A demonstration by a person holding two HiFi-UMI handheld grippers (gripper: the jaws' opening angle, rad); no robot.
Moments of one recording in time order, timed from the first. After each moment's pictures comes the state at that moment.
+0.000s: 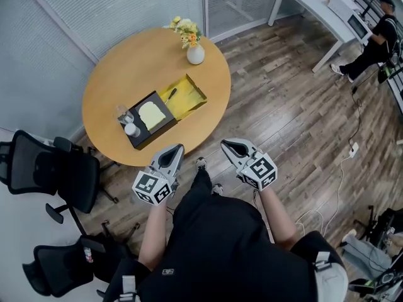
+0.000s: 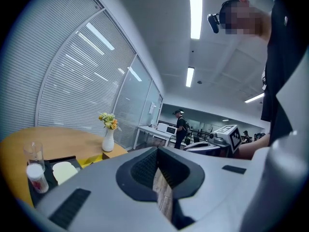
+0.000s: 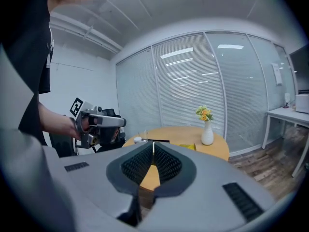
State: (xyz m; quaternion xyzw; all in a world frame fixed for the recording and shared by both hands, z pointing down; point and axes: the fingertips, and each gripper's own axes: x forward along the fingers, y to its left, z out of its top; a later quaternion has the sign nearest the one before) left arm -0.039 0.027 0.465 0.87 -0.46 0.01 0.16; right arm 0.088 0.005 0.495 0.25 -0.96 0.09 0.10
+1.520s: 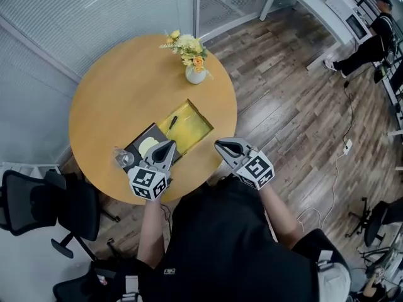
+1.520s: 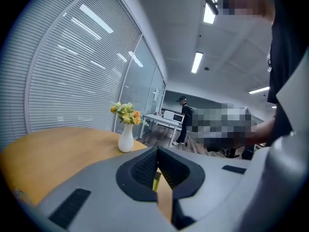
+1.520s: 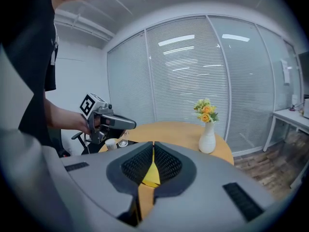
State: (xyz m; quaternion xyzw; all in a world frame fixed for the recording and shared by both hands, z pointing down) left arm -0.133 -0.184 0.526 0.87 -0.44 0.09 0.19; right arm 0.000 -0.177 0.525 0.25 -0.95 0.10 0.16
